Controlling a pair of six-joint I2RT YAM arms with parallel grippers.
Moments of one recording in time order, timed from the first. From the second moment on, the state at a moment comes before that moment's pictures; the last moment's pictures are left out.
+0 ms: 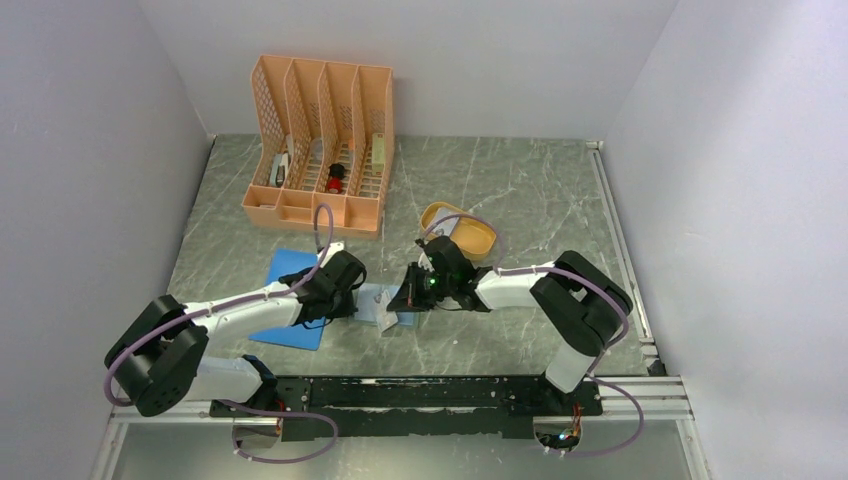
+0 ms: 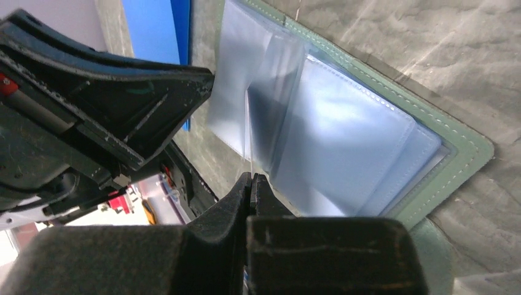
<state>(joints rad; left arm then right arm) -0.76 1.30 0.56 -0.35 -0.30 -0.83 0.81 1.70 0.70 0.29 -0.45 0.94</state>
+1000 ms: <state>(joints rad) -0.76 1.28 0.53 -0.29 -0.26 -0.83 0.77 1.69 0.60 0.41 -0.32 1.12</state>
